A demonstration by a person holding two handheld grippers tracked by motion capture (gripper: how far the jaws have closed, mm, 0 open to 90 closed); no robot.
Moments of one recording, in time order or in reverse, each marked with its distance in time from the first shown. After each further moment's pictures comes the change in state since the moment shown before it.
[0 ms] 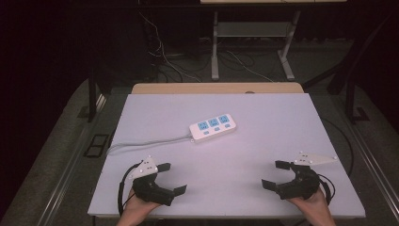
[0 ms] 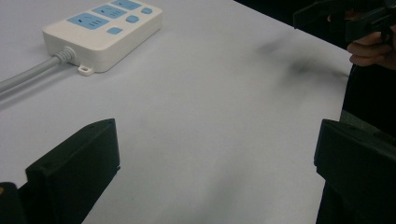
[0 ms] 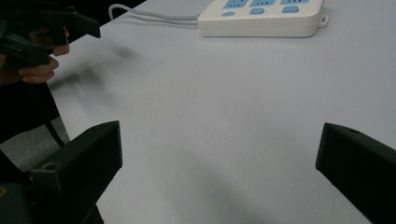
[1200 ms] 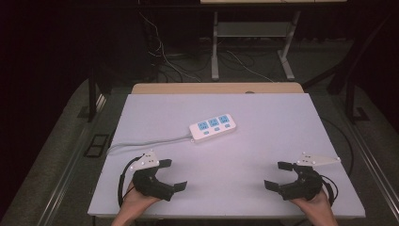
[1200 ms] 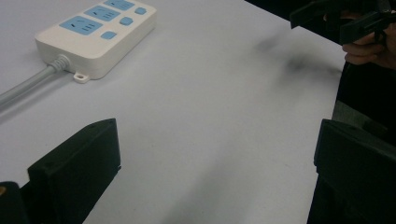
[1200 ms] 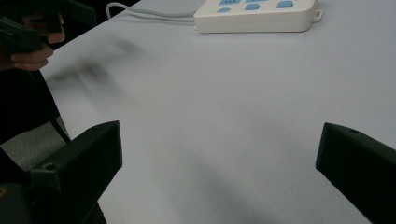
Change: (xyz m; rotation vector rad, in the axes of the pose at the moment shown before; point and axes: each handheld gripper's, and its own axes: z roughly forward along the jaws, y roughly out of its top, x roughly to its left) left arm 0.003 0.022 0.000 0.063 -0.029 0.011; right arm -0.003 -0.003 -0.005 0.005 -0.007 0.018
